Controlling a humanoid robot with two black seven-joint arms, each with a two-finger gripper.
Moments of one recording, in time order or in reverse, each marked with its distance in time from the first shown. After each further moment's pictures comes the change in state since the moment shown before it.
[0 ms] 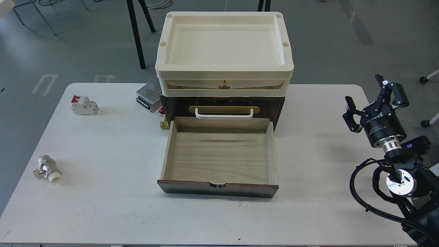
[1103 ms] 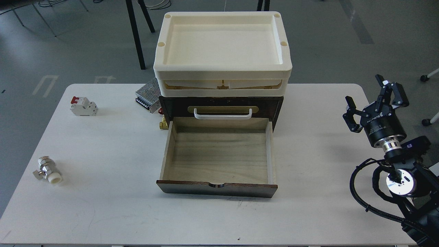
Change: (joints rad) left arm -0.391 -0.007 0.074 -0.904 0.358 -0.160 0.000; right arm 0.000 0.000 0.000 0.000 0.000 -0.002 0.000
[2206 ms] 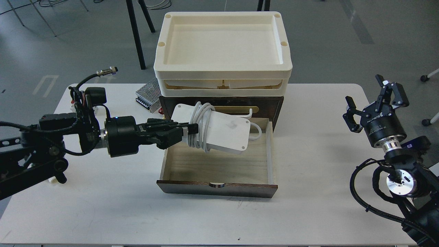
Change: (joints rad) left arm 0.459 -0.274 0.282 0.051 0.258 0.317 0.000; right arm 0.000 0.000 0.000 -0.001 0.000 0.002 0.000
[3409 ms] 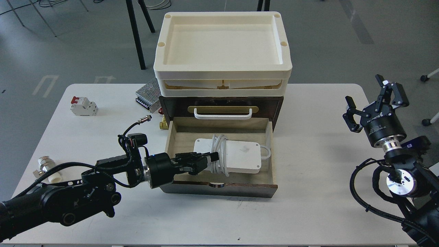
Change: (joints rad) left arm 0.184 -0.349 0.032 0.330 0.043 0.124 0.000; right arm 0.000 0.000 0.000 0.001 0.000 0.000 0.000
